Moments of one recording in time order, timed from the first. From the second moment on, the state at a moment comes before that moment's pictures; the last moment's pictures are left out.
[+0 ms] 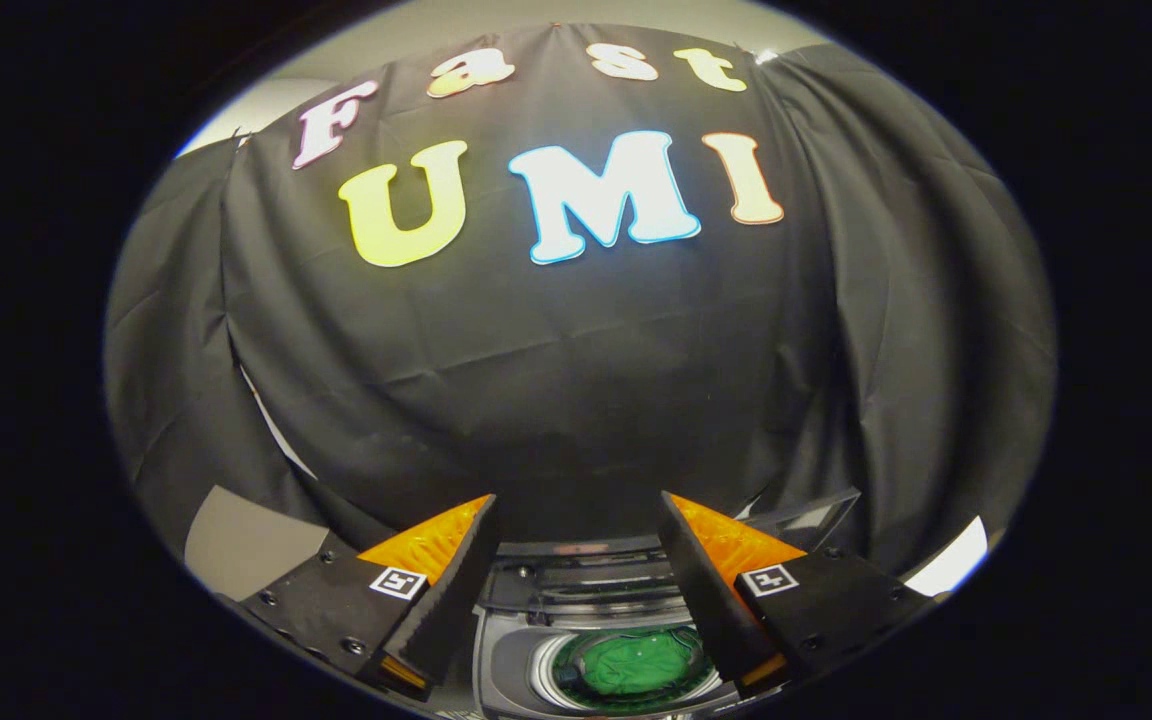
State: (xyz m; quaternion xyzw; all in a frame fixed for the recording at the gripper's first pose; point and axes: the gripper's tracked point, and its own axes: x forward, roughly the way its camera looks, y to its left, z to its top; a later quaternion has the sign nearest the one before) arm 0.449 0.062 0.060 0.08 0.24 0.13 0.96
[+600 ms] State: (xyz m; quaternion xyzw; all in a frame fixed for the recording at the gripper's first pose) arm 0.481 0.068 0.001 0.03 0.30 0.11 0.95
